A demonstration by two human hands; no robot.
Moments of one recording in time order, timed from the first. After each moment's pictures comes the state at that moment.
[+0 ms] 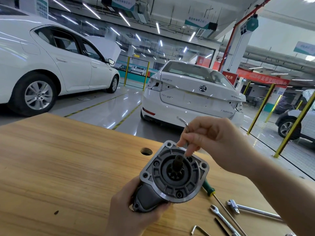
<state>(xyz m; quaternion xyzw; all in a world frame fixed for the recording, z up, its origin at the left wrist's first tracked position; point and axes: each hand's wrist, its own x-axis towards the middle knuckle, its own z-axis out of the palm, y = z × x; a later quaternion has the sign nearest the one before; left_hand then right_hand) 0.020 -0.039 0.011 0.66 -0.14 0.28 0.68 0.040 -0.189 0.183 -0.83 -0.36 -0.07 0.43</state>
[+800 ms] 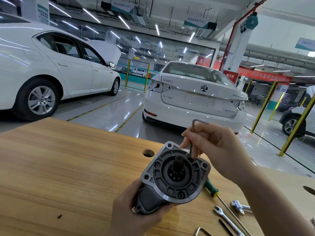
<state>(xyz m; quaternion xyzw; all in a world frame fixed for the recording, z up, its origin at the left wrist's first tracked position) 0.020 -0.040 0.012 0.66 -0.15 0.30 0.68 0.045 -0.190 0.161 -0.79 -0.34 -0.14 0.50</state>
